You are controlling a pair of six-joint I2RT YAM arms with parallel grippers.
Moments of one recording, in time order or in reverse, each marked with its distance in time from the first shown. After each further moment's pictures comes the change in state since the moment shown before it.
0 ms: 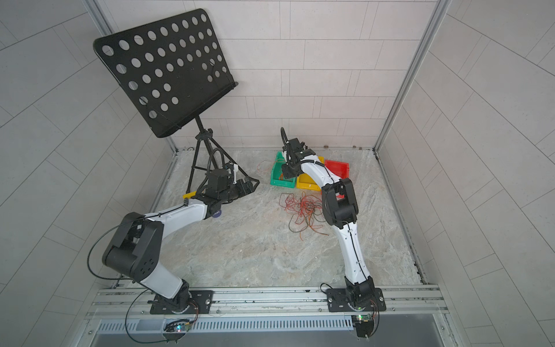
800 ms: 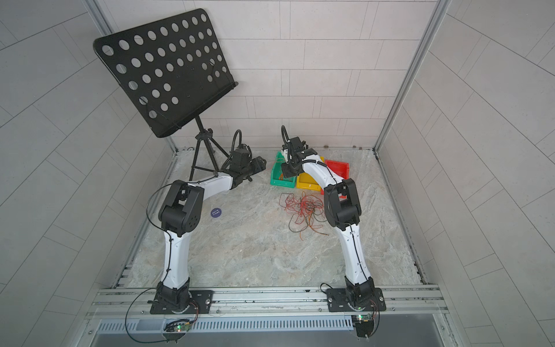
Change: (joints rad) left arm 0.010 0.535 0.623 -0.103 -0.185 0.068; right arm 0.000 -0.051 -0.043 0.024 -0.048 0.001
